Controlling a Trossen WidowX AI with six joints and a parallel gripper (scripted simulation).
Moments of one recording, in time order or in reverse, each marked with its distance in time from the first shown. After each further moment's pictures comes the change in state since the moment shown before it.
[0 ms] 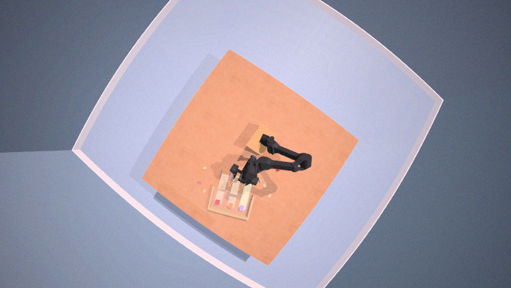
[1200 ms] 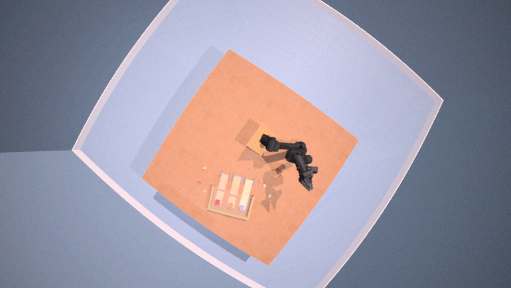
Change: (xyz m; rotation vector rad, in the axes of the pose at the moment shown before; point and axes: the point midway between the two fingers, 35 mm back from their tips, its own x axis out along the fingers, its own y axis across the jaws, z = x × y) arm -0.252 0.325 0.043 -1.372 -1.384 -0.029
